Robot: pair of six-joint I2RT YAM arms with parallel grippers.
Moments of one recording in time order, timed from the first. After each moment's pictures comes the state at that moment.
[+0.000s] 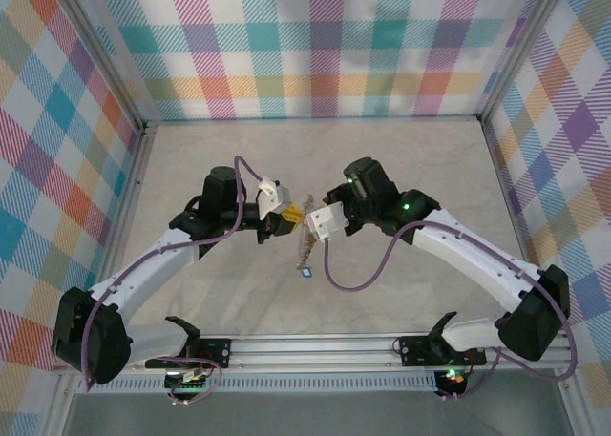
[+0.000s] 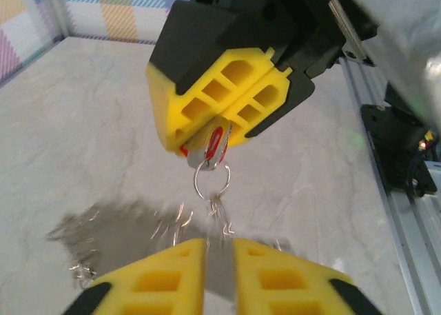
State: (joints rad) left arm -0.47 1.22 0.86 -0.15 0.82 0.38; right arm 0.77 1.33 1.20 -0.62 -0.03 -1.42
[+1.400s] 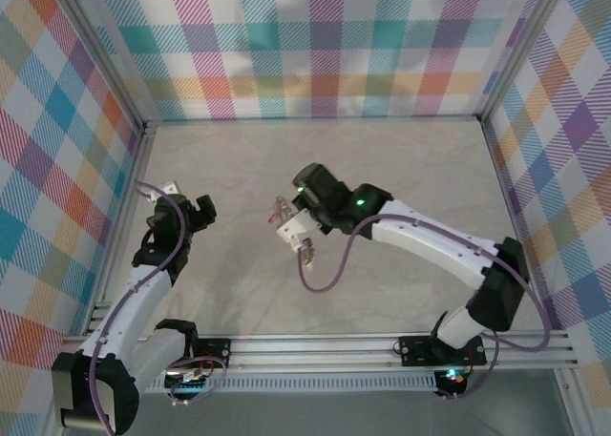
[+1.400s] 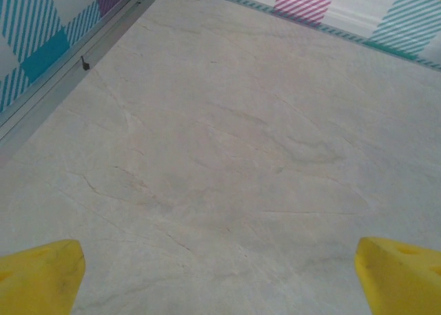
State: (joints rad) left arm -0.10 0.93 0.58 -0.22 -0.32 -0.37; right arm 0.99 1.58 1.47 -0.76 0.28 -1.55
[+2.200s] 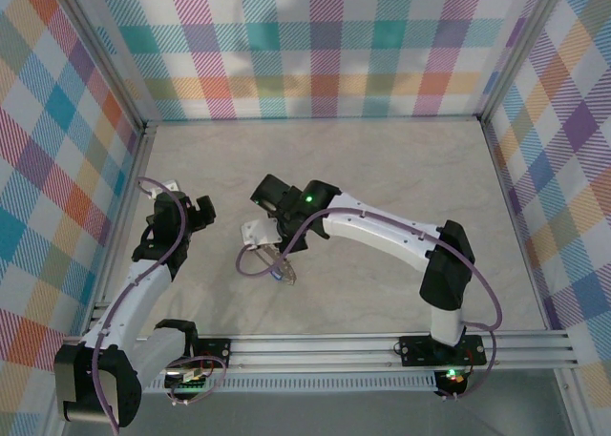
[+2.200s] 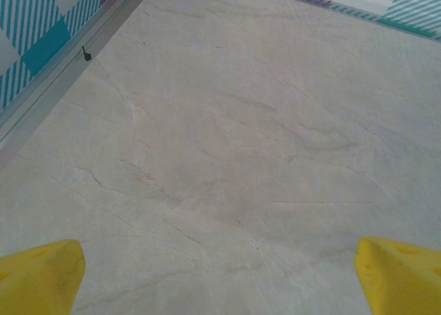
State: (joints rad) left arm -0.08 0.97 0.61 -0.24 -0.30 -0.33; right arm 1.06 1.86 1.75 -1.04 0.04 -0.83
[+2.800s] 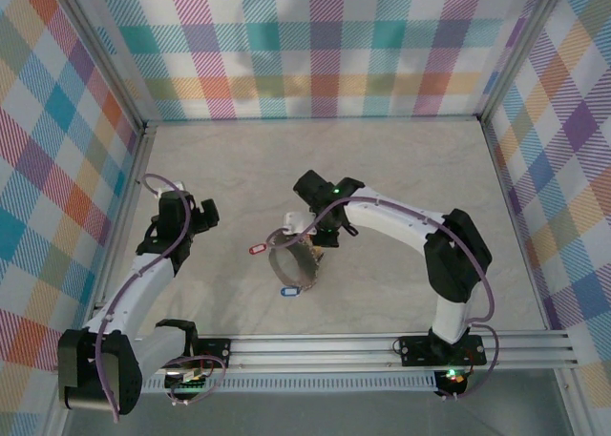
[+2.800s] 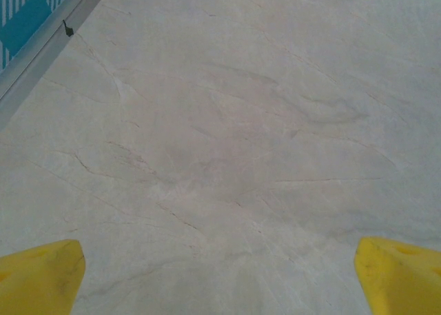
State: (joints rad) left arm -0.08 1.04 0.61 -0.24 -0.27 -0.31; right arm 0.83 1.80 1.41 -0.90 -0.02 -0.79
